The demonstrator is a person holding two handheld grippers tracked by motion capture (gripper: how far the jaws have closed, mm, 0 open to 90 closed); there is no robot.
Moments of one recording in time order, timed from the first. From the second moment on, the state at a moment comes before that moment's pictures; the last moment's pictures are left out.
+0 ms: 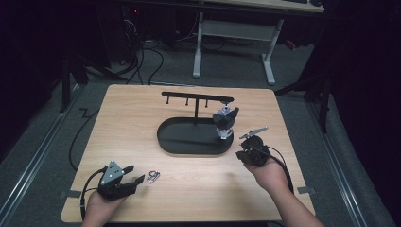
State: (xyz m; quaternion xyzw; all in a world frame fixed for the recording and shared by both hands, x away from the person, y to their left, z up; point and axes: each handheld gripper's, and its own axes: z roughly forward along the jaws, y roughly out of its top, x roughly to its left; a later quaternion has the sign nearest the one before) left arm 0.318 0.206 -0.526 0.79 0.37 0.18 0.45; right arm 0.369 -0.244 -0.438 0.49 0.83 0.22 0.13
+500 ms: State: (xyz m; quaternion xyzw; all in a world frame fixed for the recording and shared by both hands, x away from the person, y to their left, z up) left arm 0.318 0.205 -0.526 0.79 0.38 0.18 0.44; right arm 0.324 -0.245 -0.474 0.48 0.82 0.28 0.16
